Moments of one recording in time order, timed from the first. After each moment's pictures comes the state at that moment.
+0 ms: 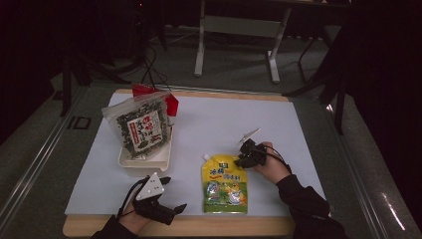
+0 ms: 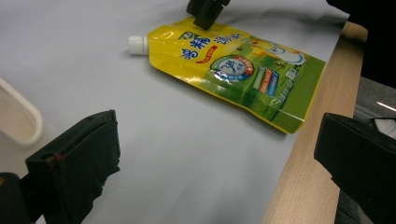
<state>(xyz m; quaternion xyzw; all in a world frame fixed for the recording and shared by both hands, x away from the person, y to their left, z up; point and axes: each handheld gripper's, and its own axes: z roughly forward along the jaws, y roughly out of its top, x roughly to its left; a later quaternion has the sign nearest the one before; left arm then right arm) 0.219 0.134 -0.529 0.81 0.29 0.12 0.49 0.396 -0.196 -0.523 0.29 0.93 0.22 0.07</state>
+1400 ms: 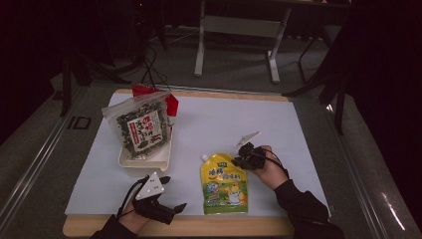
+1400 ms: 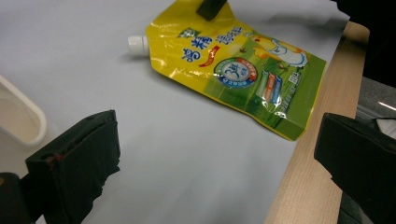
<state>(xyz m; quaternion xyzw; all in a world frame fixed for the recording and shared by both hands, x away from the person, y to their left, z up) 0.220 0.135 -0.530 0.81 0.29 0.13 0.49 0.374 -0.187 -0.507 0.27 0.92 0.26 0.09</state>
